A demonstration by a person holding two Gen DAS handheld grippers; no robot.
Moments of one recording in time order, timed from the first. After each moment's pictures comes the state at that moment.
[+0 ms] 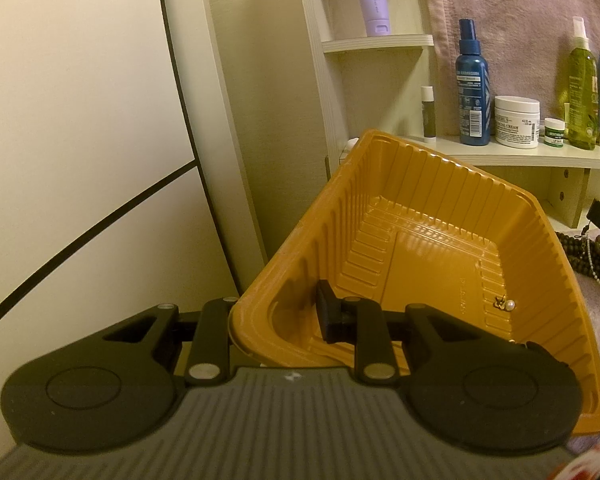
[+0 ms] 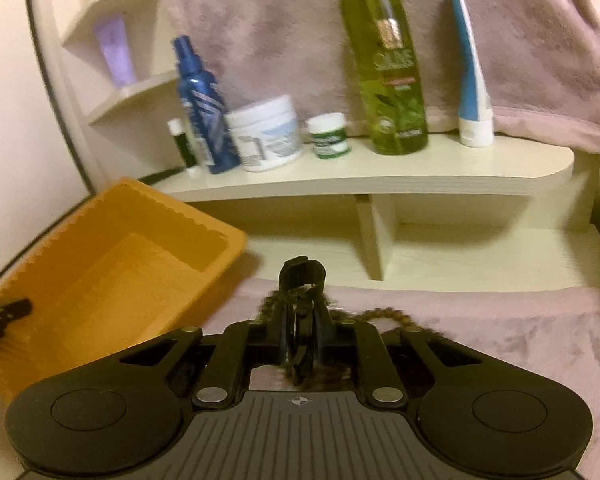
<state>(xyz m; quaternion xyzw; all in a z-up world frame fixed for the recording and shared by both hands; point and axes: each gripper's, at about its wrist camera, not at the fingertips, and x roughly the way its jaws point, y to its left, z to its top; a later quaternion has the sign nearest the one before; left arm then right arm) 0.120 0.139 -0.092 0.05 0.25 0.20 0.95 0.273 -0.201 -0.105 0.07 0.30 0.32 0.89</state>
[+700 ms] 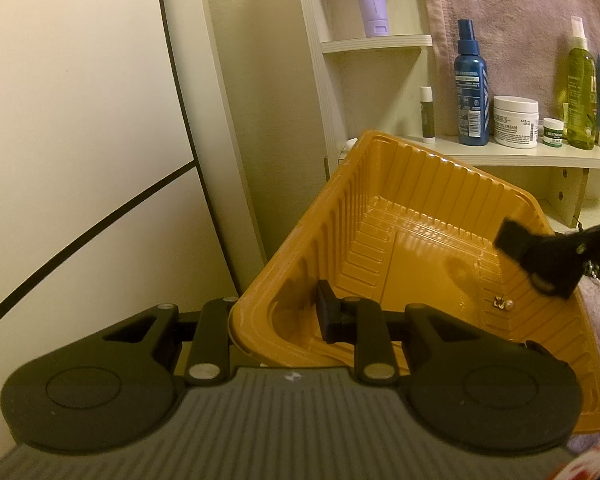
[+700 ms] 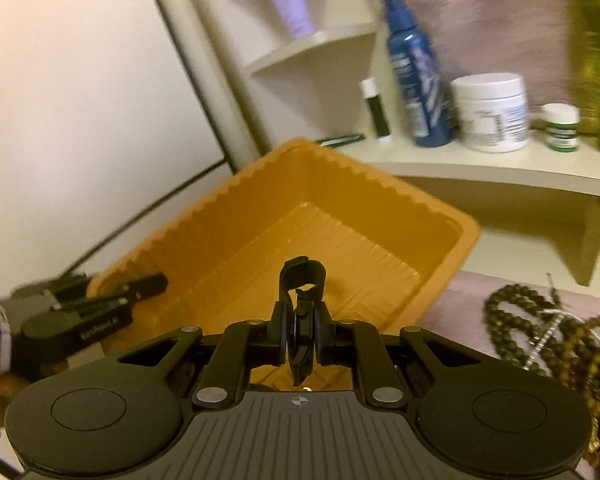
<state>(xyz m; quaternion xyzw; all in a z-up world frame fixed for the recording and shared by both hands) 0.119 0.139 -0.092 0.05 0.25 0.19 0.95 0.231 -0.085 -0.090 0.05 0.31 0.47 0.82</state>
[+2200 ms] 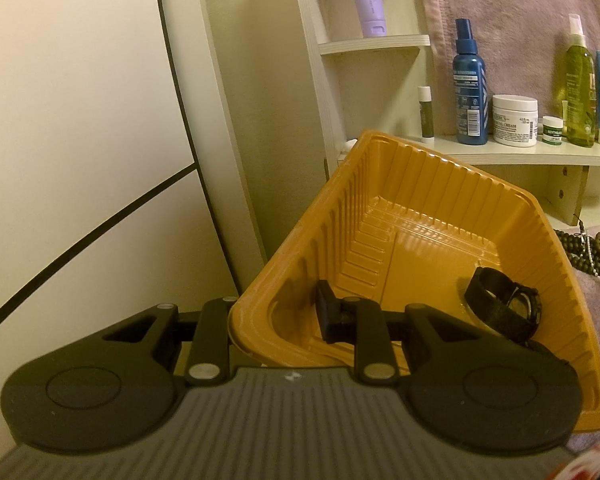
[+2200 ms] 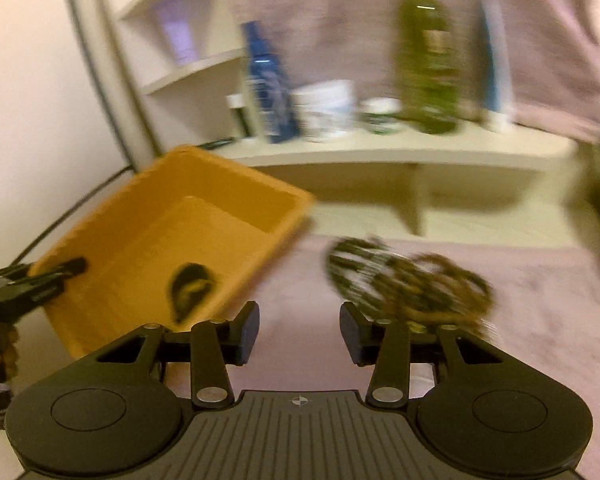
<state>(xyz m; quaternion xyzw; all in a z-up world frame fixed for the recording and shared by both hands) 0.118 0.138 -0.093 0.05 0.24 0.19 0.95 0.205 -0.199 -0.087 0.05 0.33 0.32 0.89</state>
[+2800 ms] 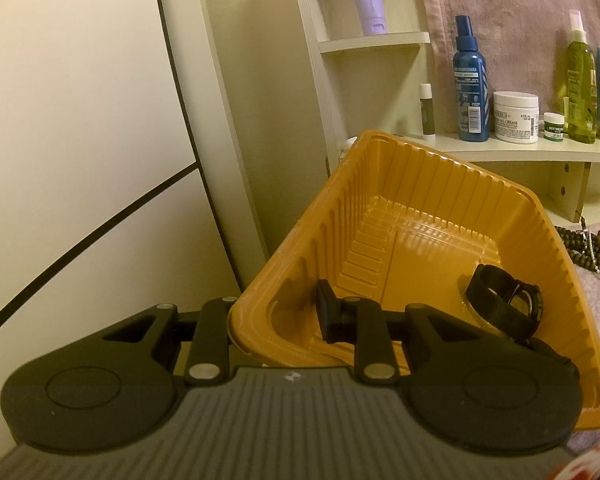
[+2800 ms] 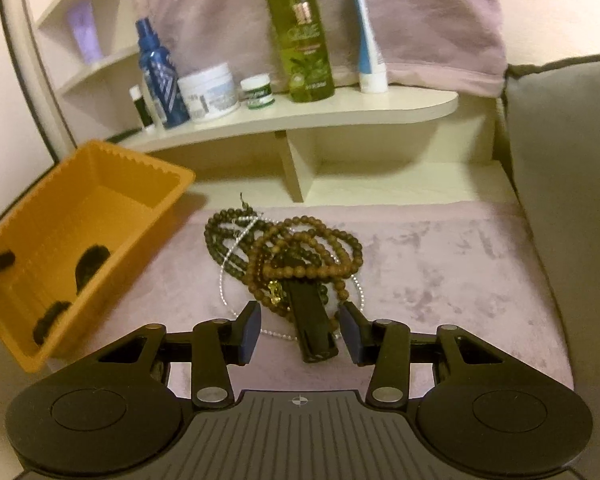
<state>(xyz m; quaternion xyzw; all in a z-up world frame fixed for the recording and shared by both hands) 0.118 0.137 -0.094 0.05 0.25 0.20 0.95 0.212 -0.261 -0.104 0.04 0.36 0.25 0.90</state>
